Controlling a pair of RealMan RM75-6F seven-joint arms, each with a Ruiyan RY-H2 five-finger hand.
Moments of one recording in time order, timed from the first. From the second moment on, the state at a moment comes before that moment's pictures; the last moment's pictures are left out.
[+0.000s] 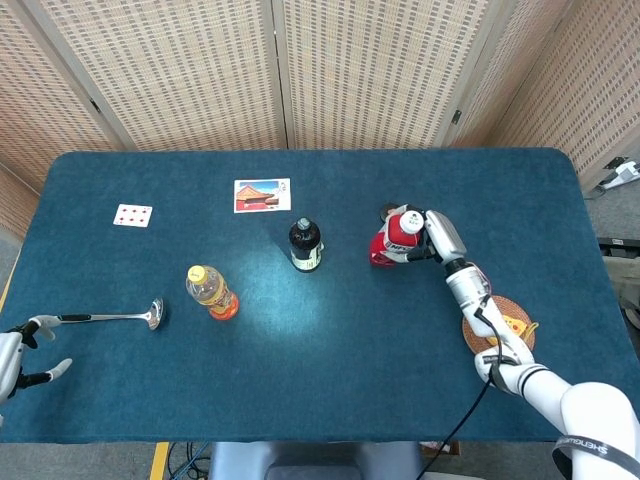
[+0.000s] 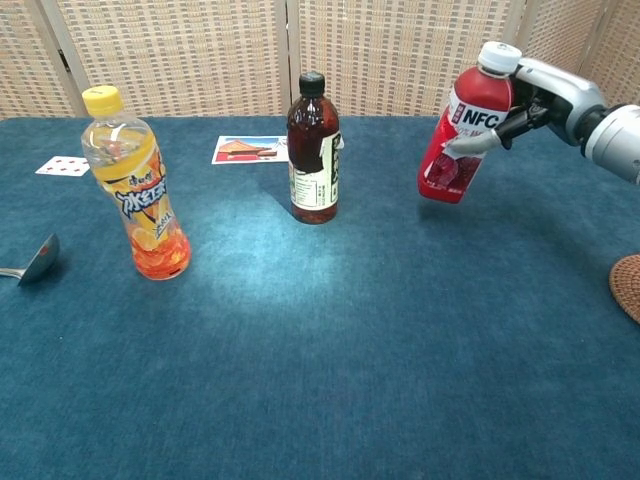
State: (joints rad) left arm -0.12 -1.06 -0.06 -1.58 1.37 1.36 -0.09; right arm 0.78 -1.73 0.21 -0.72 -1.45 0.97 0.96
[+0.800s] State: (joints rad) left arm -0.11 -1.06 -0.07 -1.58 1.36 1.36 -0.11; right arm 0.83 -1.81 0.17 -0.59 -1.47 0.94 1.03
